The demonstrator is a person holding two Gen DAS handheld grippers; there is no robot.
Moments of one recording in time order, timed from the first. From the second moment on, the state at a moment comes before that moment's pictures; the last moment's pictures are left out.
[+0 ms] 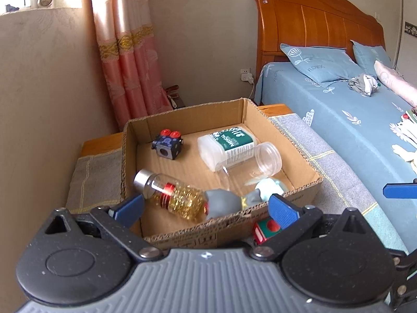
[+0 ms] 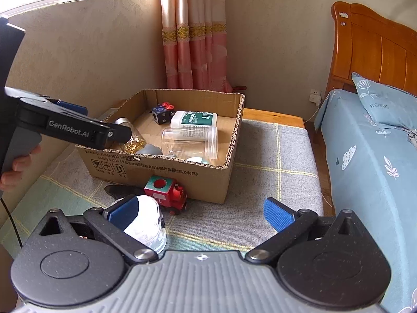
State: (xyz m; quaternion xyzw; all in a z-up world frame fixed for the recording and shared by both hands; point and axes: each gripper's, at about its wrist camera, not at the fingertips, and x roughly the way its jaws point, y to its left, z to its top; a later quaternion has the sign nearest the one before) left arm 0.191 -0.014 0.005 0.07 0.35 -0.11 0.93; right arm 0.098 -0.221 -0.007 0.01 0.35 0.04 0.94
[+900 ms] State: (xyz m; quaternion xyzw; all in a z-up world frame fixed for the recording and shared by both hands) left arm 0.134 0.074 -0.046 0.00 0.38 0.05 0.92; right arm 0.155 -0.123 -0.064 -0.06 0.42 0.08 0.90
